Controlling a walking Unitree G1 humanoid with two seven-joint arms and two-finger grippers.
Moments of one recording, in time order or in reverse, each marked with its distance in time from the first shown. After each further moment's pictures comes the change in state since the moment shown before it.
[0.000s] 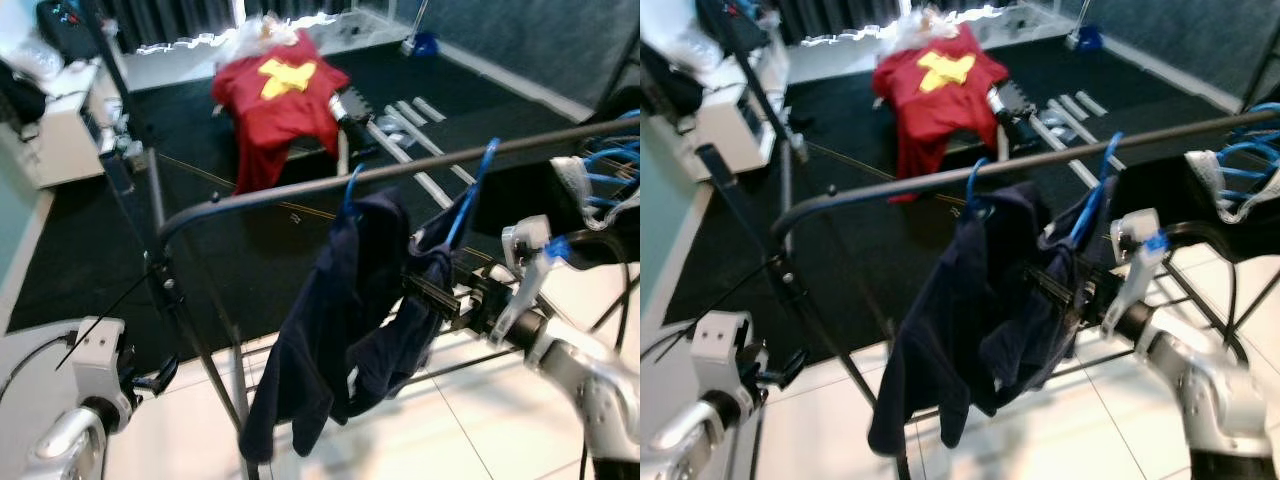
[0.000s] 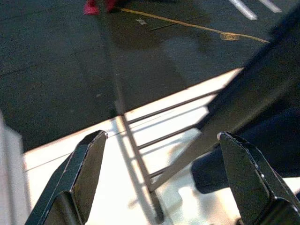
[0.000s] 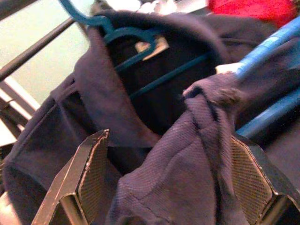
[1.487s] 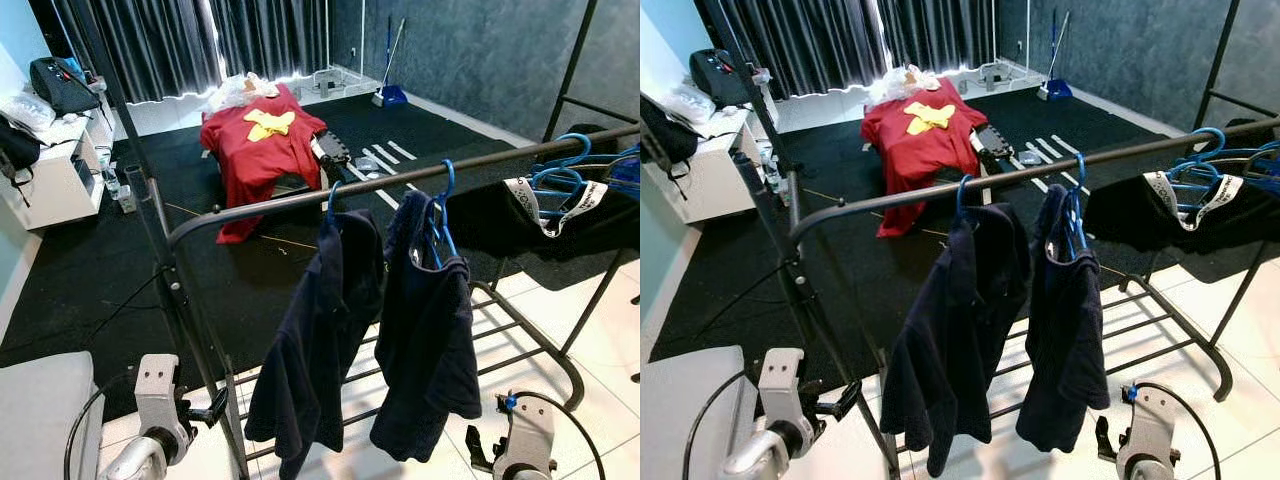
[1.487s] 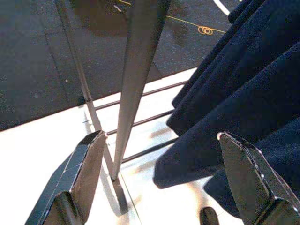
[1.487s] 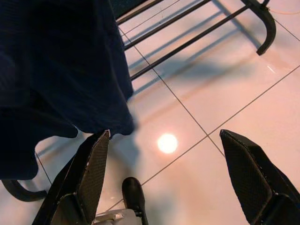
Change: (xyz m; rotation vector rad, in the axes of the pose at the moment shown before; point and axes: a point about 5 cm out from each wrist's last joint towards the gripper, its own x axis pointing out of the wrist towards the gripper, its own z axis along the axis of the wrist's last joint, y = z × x) left arm 0.017 -0.053 -0.060 -0.099 0.114 -0.045; right arm -0.077 -0.048 -0.204 0.034 0.473 -0.935
